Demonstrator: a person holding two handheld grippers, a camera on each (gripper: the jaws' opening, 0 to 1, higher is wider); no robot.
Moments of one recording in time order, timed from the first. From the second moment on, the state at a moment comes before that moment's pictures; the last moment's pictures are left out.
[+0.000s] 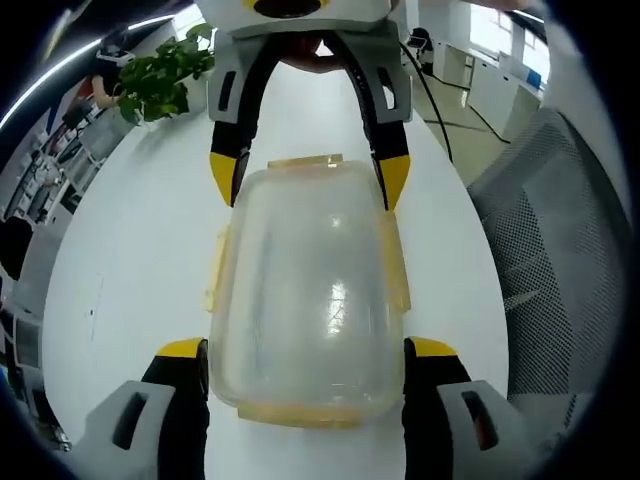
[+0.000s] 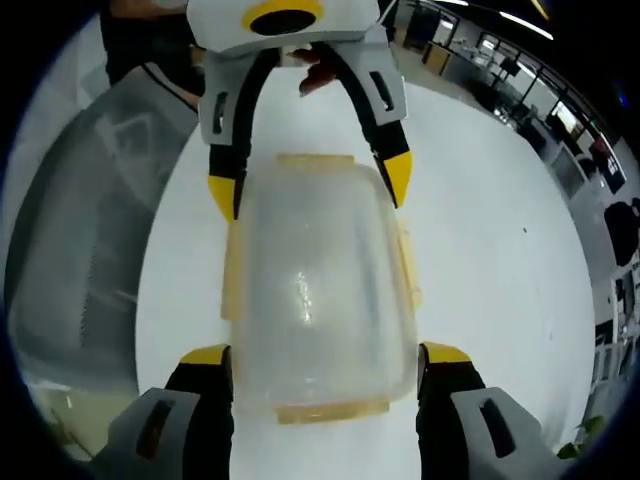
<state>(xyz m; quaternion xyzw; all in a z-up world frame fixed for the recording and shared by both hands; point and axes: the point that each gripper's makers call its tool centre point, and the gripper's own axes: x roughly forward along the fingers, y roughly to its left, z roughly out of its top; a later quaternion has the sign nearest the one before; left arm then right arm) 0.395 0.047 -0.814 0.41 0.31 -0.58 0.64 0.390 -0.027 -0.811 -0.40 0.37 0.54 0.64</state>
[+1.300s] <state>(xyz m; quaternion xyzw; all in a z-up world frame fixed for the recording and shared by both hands) 0.388 0.102 -0.814 0.41 0.30 -0.58 0.64 0.382 0.034 -0.815 -0.40 0.39 0.54 0.63</state>
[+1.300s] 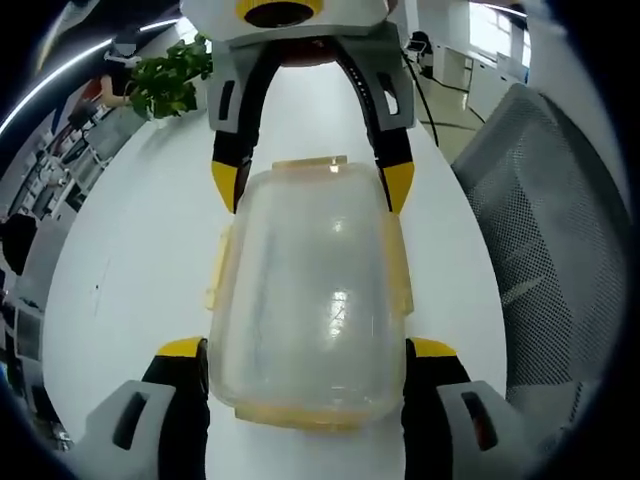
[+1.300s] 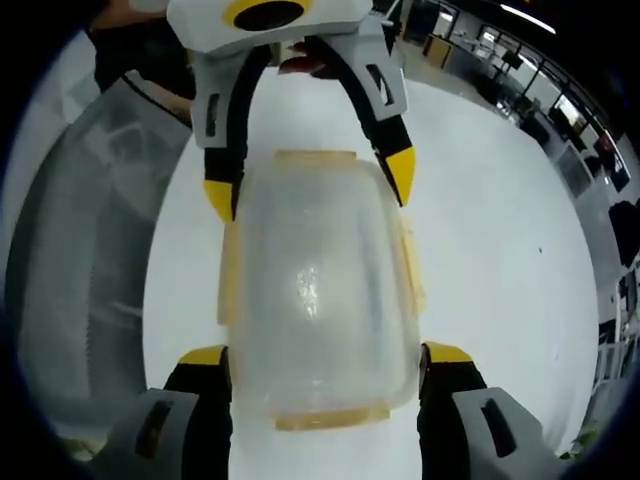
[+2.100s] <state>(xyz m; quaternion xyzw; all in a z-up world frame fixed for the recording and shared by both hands) 0.386 0.161 -0.815 0.40 0.30 -0.57 0.65 0.381 0.094 -0.815 -0.41 0.39 0.54 0.63</state>
